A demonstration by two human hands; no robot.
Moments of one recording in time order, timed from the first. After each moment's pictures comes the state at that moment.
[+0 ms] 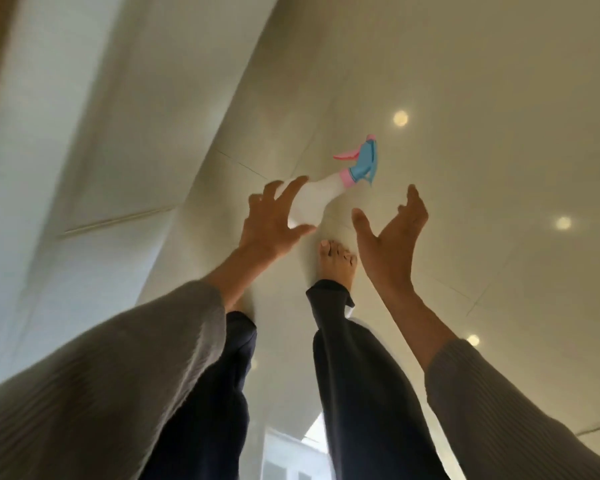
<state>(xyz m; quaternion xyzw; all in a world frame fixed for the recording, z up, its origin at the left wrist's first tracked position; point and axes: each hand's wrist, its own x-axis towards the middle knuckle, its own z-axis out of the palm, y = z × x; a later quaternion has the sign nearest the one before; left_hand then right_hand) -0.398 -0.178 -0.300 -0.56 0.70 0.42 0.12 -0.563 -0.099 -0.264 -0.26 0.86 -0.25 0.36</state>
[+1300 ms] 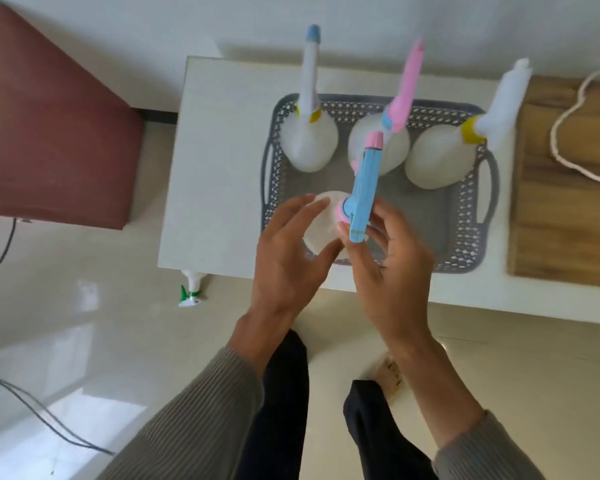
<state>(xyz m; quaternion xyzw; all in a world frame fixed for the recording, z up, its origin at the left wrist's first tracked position) -0.017 0.006 0.023 -0.86 0.26 0.18 -0.39 -0.105 -0.088 0.035 -0.75 0.33 -0.22 0.54</state>
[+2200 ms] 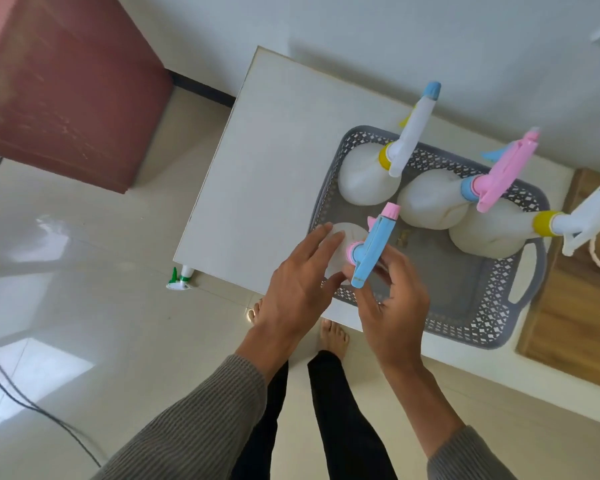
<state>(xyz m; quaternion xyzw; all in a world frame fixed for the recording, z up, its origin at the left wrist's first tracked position) 0.023 0.032 -0.017 -0.88 0.24 0.22 -0.35 -0.057 -0.077 -0.009 -0.83 0.27 -0.15 0.47</state>
